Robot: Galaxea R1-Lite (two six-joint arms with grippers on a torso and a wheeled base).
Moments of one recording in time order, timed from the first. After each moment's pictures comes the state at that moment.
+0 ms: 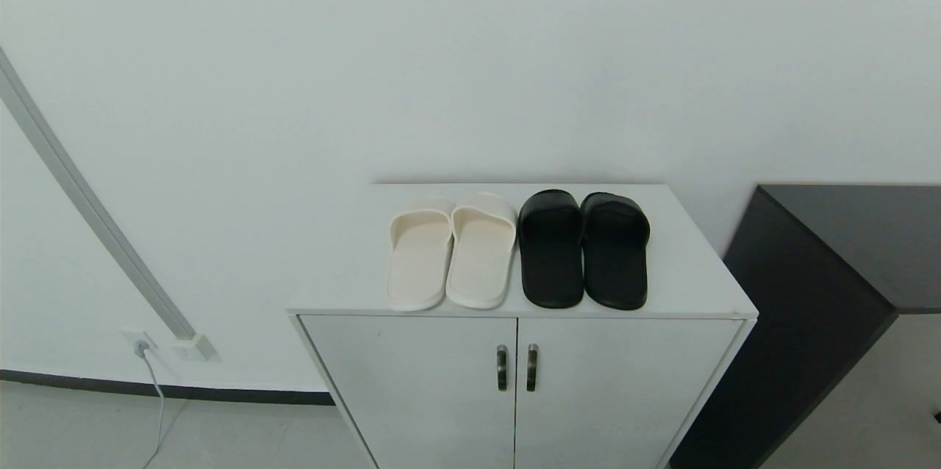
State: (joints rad) left arm 0.00 0.00 0.00 0.00 0.00 0.00; right arm 0.02 0.15 -0.30 0.04 0.05 -0.01
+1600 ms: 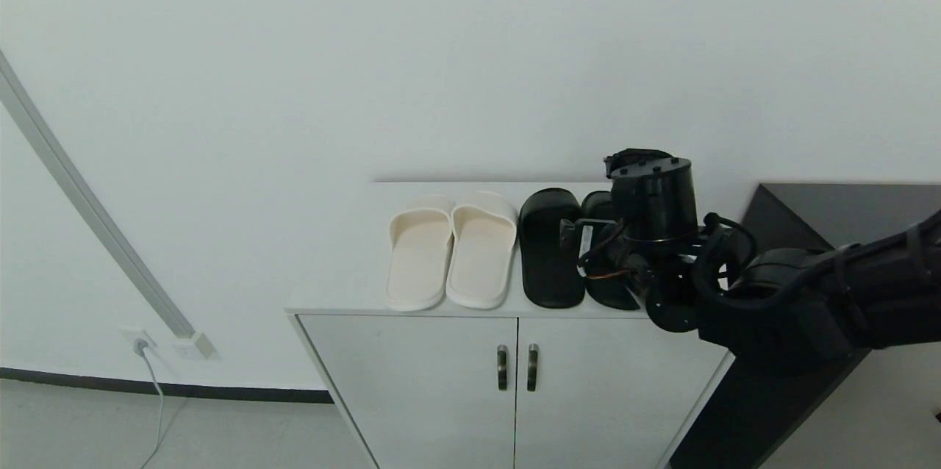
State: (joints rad) left arm 0.00 0.00 0.00 0.00 0.00 -0.01; right arm 0.74 1.92 -1.16 -0.47 -0.68 0.31
